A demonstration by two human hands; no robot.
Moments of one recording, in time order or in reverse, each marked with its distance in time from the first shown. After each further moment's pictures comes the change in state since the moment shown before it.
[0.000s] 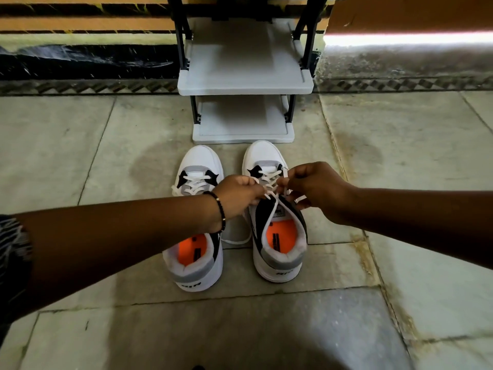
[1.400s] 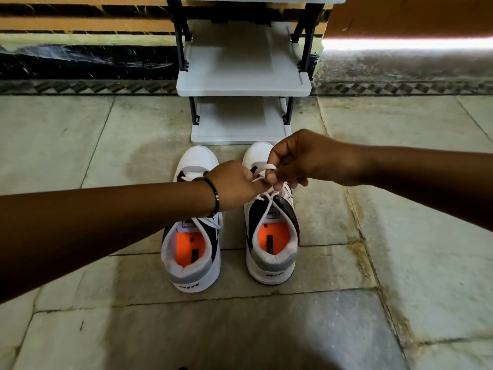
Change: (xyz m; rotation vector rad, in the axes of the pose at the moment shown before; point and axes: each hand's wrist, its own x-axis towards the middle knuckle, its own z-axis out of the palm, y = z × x) left_hand -0.010 0.030 -0.014 0.552 0.017 0.153; right_hand -0.003 -0.055 -0.016 -0.446 -0.417 -0.286
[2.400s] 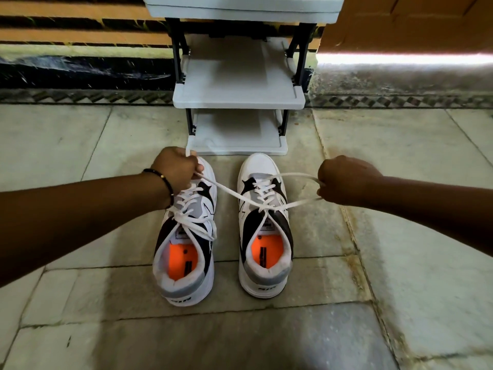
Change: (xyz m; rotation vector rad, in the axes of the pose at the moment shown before) left_hand 0.015 -0.042 -0.048 -0.614 0.381 -0.290; right_hand -0.017 0.049 -0.022 -0.969 0.311 0.378
